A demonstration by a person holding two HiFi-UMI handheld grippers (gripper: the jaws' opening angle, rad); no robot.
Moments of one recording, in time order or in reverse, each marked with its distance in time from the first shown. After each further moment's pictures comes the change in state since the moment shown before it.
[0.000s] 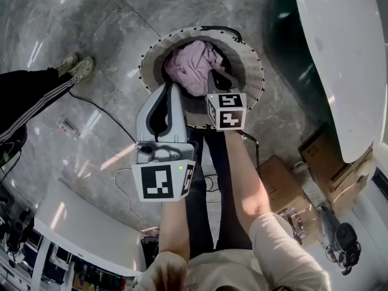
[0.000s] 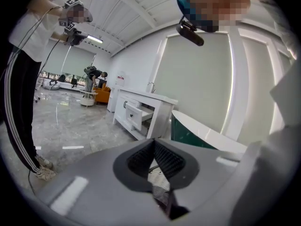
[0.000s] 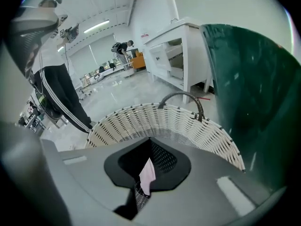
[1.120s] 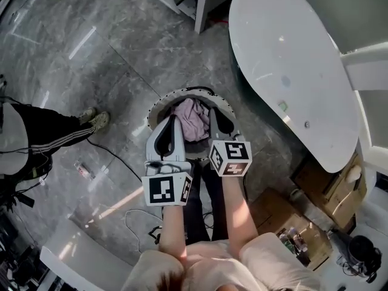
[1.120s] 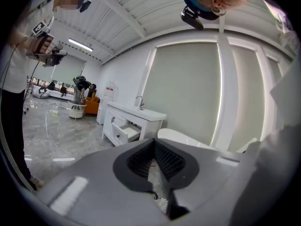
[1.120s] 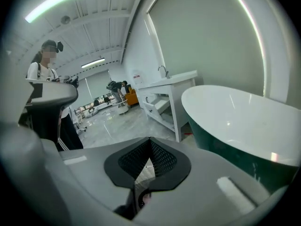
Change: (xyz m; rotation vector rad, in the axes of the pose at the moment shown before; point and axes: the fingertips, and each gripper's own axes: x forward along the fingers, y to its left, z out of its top) left arm -0.013 -0.082 0.150 0.058 -0.089 -0.100; right arm -0.213 -0.015 0.188 0.149 -0.401 -0.055
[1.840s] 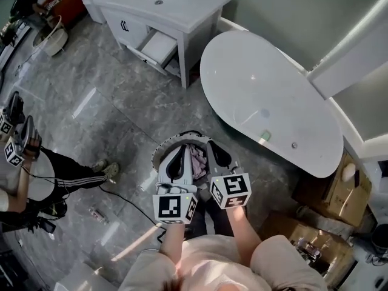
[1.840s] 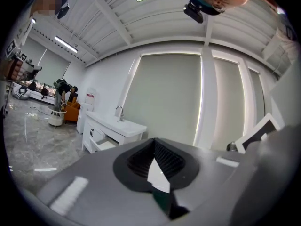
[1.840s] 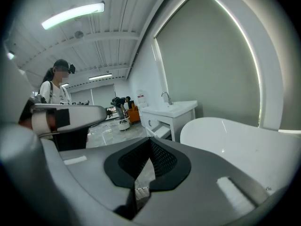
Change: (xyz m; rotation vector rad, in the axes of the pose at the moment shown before) left arm -0.043 -0.098 0.120 0.048 -0.068 -0.212; right arm -0.147 0.039 0.149 -0.071 -0.216 0.014
